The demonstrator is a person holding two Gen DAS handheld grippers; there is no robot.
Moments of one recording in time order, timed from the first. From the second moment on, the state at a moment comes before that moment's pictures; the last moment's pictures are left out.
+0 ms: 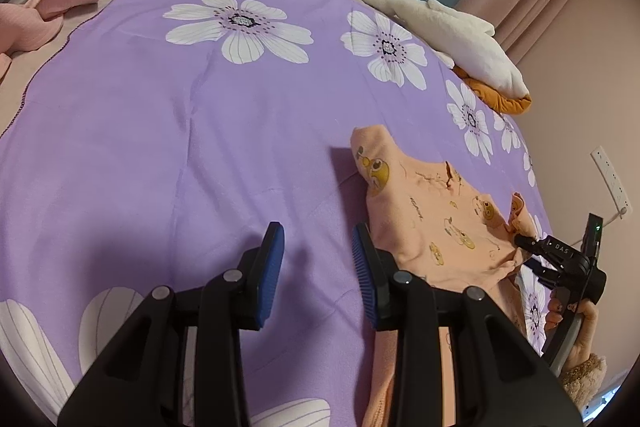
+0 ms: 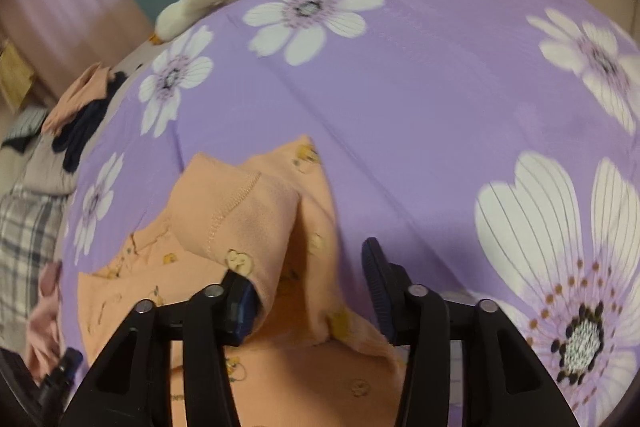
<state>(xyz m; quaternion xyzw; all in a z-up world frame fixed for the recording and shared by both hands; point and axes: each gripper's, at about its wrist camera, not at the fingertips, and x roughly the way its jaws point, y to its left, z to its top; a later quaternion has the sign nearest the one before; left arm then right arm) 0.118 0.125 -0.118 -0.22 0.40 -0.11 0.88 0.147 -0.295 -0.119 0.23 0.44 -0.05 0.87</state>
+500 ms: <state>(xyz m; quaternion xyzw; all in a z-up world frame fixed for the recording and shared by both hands) 0.127 0.069 -0.103 -0.22 0.41 -0.21 0.86 0.121 -0.275 -0.085 0.09 0.44 -0.03 0.89</state>
